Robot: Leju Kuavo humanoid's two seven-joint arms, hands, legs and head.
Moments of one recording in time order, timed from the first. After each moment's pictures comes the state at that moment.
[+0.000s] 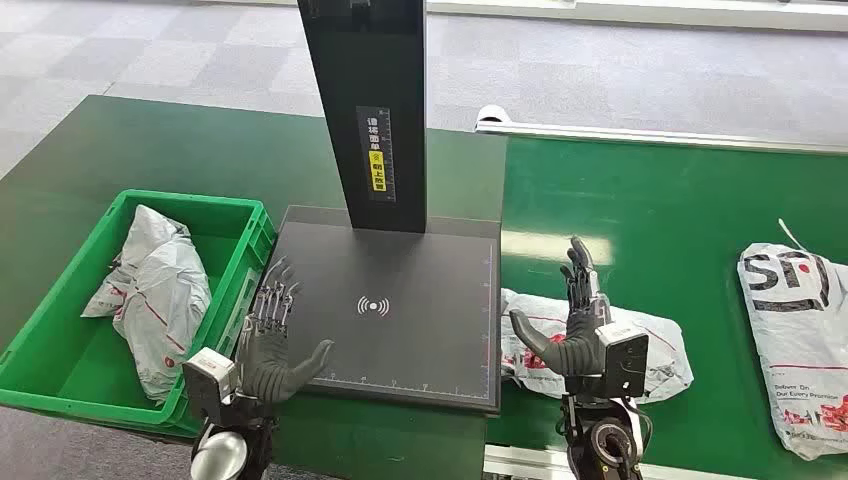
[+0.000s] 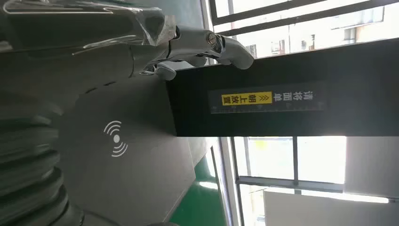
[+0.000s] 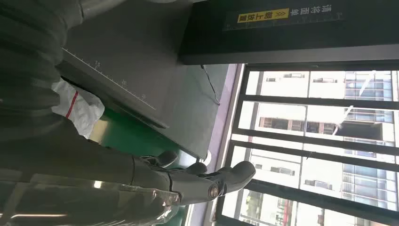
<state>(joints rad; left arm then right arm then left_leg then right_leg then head) -0.01 -0.18 -0.17 -1.39 -0.06 -0.05 -0.66 -0.08 0.12 0.13 -1.37 0.13 0.03 -0.43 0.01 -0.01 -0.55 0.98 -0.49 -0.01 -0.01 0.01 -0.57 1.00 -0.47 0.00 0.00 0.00</state>
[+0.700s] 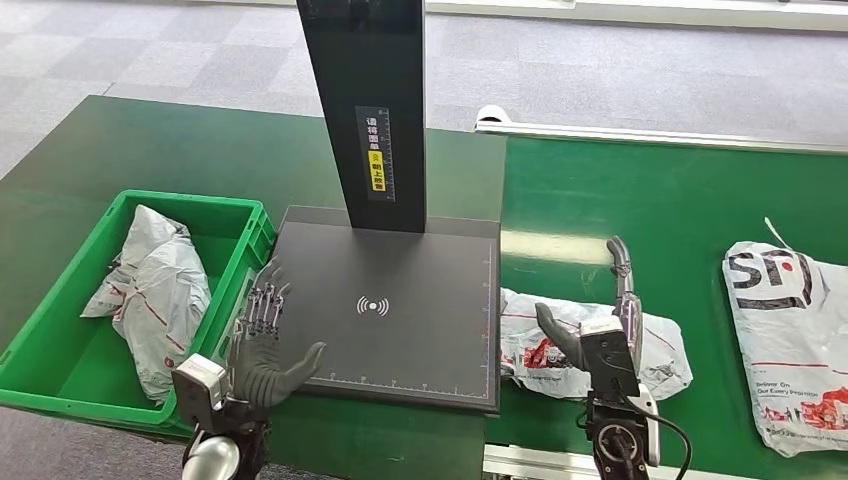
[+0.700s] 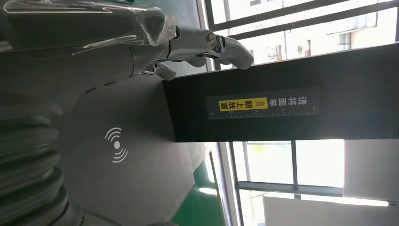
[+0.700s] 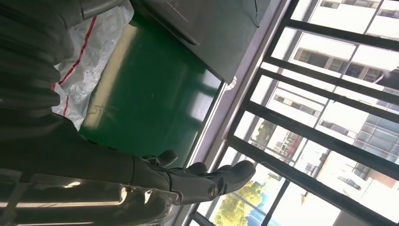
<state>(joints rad) 0.01 -0.18 -0.16 -1.43 -0.07 -0.05 -0.66 -0.08 0.09 0.08 -1.38 0.44 -0.23 -0.38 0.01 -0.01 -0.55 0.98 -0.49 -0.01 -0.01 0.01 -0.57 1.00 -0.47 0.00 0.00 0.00</state>
